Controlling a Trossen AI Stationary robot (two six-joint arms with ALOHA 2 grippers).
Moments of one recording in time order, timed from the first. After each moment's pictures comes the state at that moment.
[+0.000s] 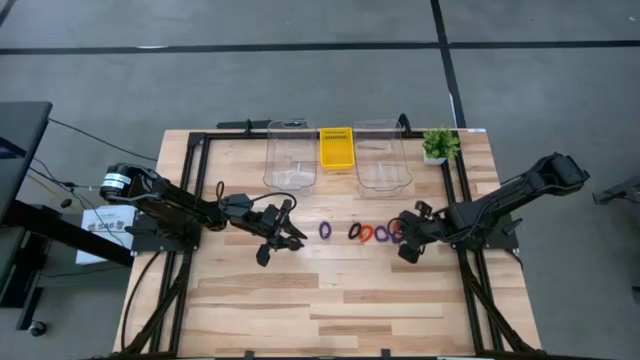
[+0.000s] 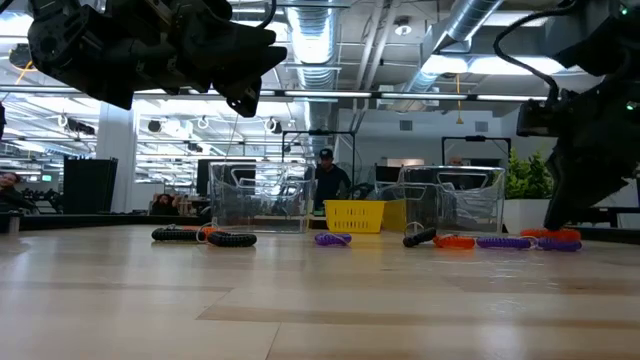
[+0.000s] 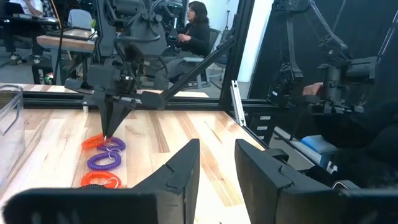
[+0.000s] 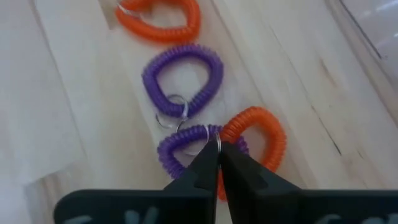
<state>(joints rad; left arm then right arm) -0.10 1.50 0.40 1.10 0.29 -0.10 0.32 1.10 0.40 -0.47 0.31 0.62</state>
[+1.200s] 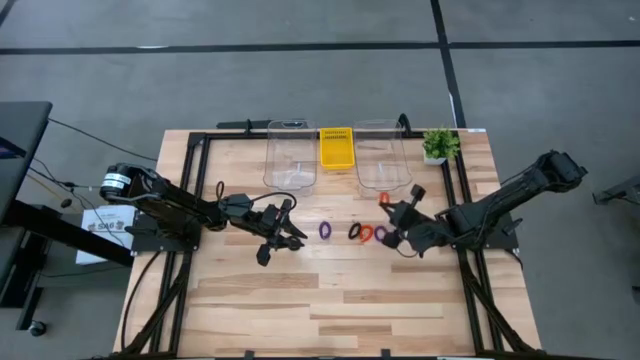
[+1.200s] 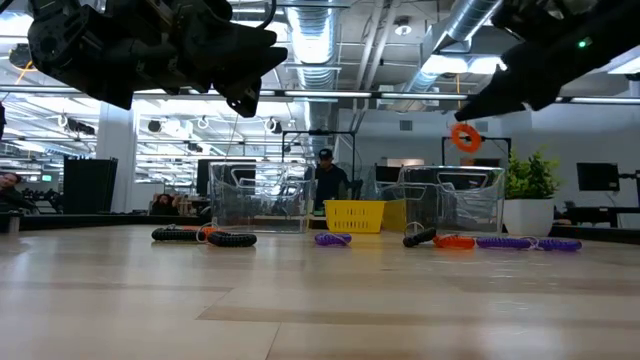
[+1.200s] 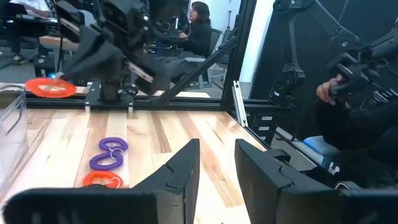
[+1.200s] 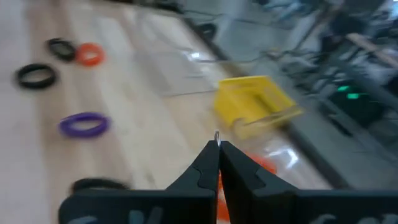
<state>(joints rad) -0.10 1.50 0.40 1.10 0.28 -0.10 0.41 1.10 0.52 -0.16 0.98 0.22</state>
